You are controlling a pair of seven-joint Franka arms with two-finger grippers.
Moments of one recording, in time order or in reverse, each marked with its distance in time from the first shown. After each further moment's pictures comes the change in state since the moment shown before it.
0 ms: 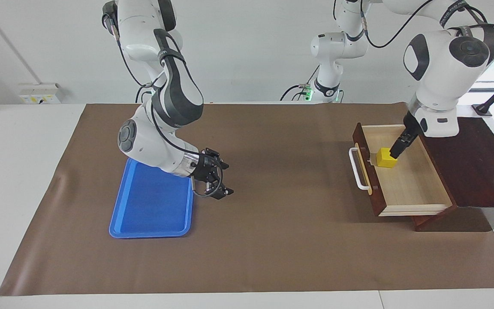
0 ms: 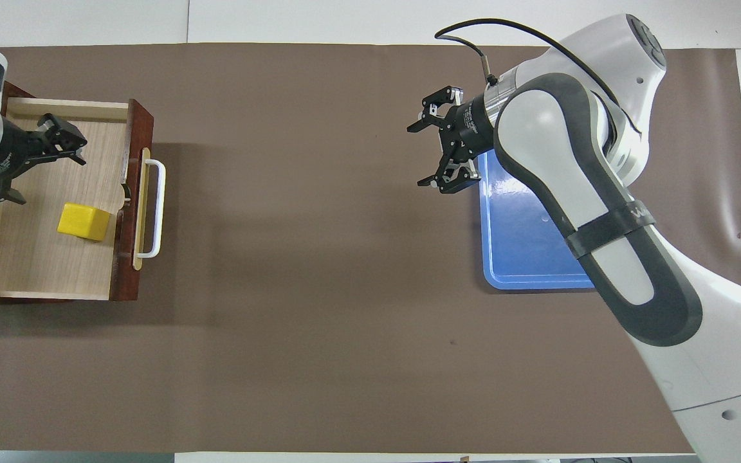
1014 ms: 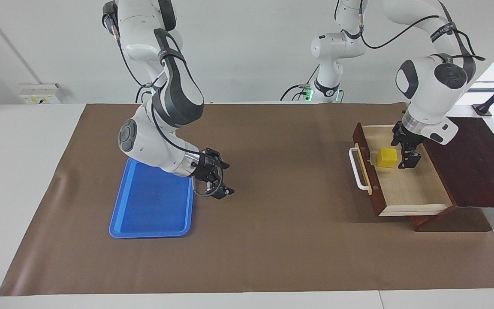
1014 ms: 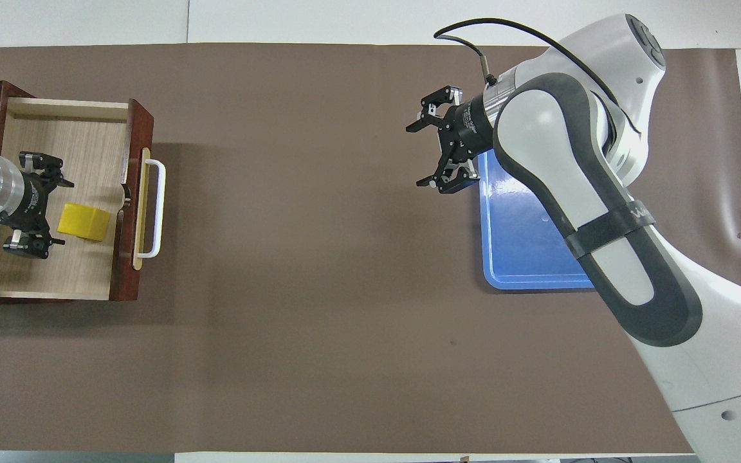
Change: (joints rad) left arm 0.066 -0.090 -0.006 -0.376 -0.001 0.323 -0.586; right arm 0.001 0.000 0.001 0.001 0.001 0.000 0.000
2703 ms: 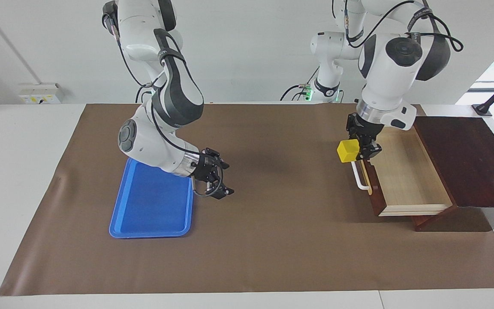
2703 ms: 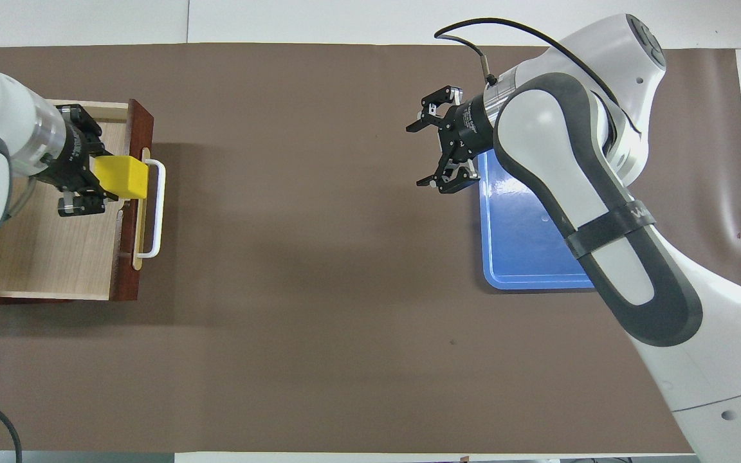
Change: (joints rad) left arm -0.307 0.096 -0.029 0.357 -0.054 -0.281 -0.603; right arm 0.000 0.000 -0.001 0.000 0.000 0.000 0.000
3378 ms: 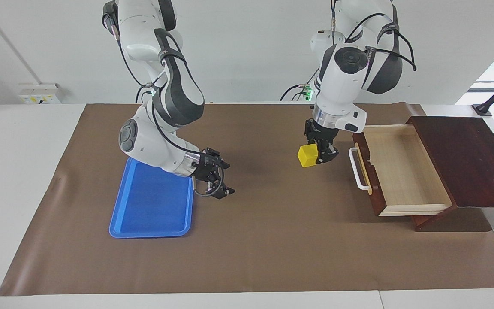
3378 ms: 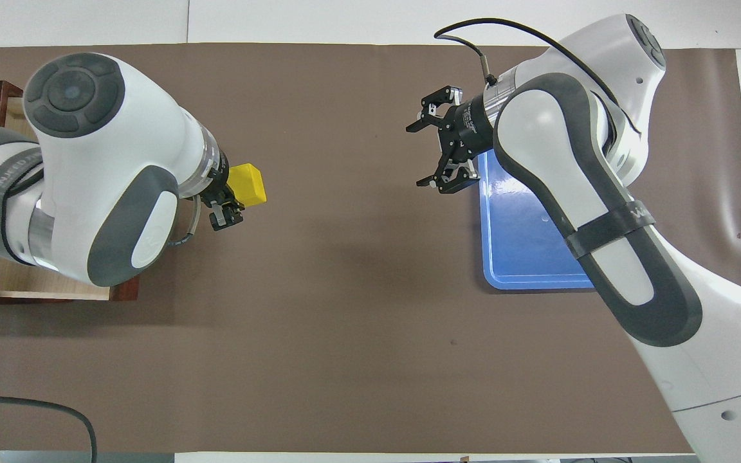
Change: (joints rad) left arm -0.136 0.048 0.001 -0.035 -0.064 0.120 -0.229; right arm 0.005 0.000 0.002 0.000 0.000 0.000 0.000
